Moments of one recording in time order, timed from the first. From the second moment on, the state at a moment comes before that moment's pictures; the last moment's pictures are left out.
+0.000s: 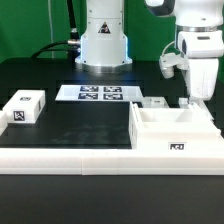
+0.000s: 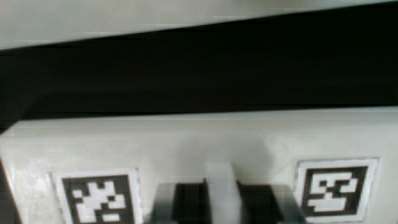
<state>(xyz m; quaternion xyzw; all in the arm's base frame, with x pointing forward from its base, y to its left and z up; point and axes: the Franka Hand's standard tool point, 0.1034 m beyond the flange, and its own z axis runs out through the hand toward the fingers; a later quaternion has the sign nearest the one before) 0.420 0.175 0.014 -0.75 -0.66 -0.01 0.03</state>
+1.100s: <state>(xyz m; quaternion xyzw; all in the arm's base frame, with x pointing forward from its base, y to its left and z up) 0.446 0.117 0.059 -0.75 -0.66 0.01 0.02</state>
